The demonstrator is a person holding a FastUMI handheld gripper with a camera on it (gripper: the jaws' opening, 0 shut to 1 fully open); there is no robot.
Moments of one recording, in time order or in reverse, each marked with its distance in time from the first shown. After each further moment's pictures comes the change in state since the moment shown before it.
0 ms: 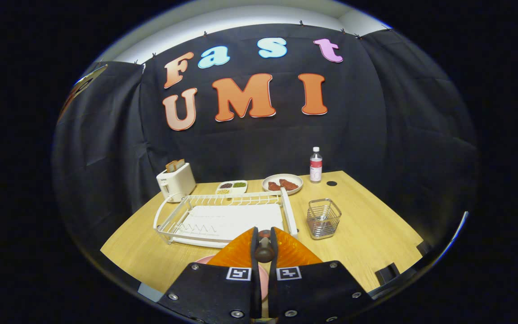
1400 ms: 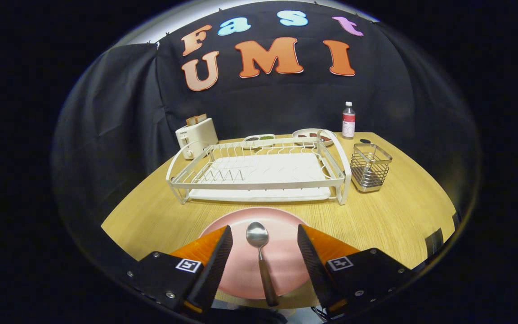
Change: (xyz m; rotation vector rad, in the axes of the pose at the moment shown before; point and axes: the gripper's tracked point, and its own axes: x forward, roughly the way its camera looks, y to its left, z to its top) arm 0.033 0.041 -0.104 -0.011 0.177 0.102
